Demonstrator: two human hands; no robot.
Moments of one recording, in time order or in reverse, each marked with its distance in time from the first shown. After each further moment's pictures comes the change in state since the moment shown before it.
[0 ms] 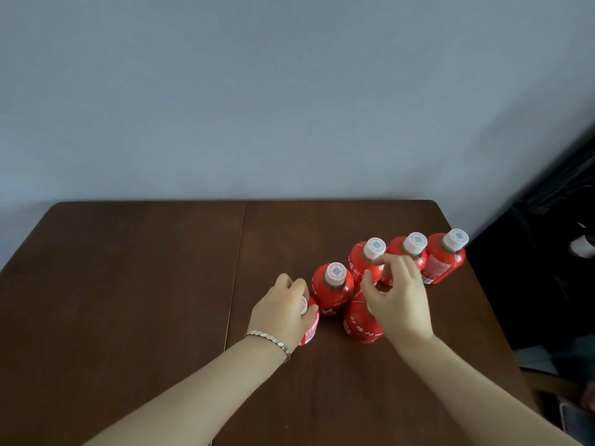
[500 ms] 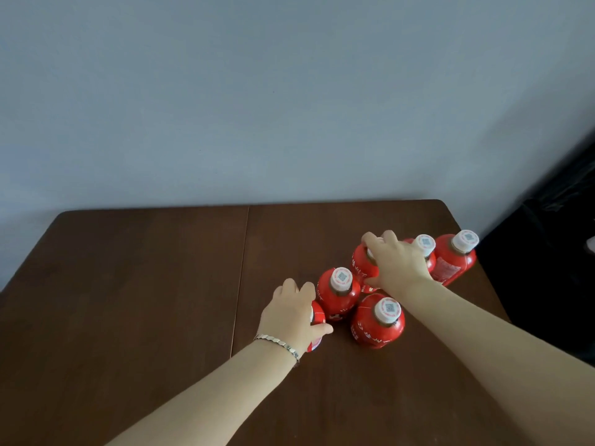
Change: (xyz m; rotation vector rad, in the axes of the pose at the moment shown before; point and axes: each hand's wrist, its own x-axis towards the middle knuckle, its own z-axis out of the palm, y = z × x) left_hand 0.009 0.004 -0.003 0.129 -0.192 -0.020; right_hand 0.073 0.013 0.019 -0.851 -0.627 -0.104
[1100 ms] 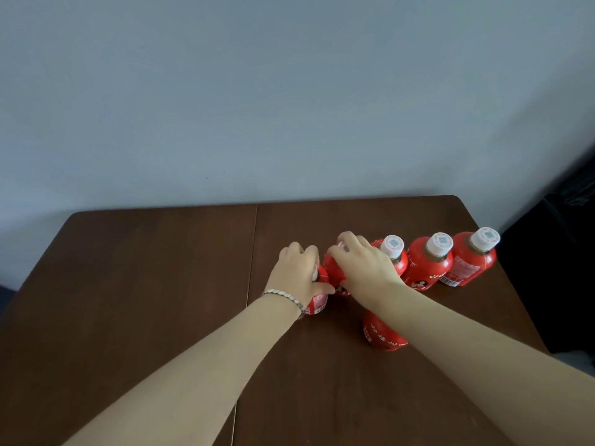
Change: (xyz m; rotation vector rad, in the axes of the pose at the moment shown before) left_hand 0.051 -0.012 -0.023 -0.154 0.081 0.017; right_hand -0.009 -0.056 -0.012 0.129 0.042 -0.295
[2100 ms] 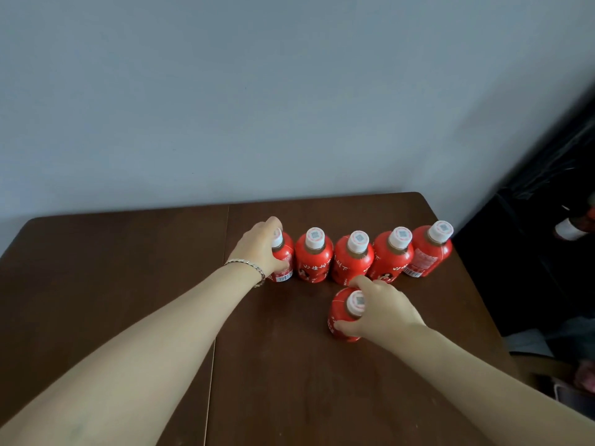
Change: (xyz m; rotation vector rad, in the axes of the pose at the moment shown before) left_hand 0.035 -0.014 -0.014 -0.083 0.049 -0.006; right_hand -0.076 0.031 0.014 0.411 -0.170 0.396
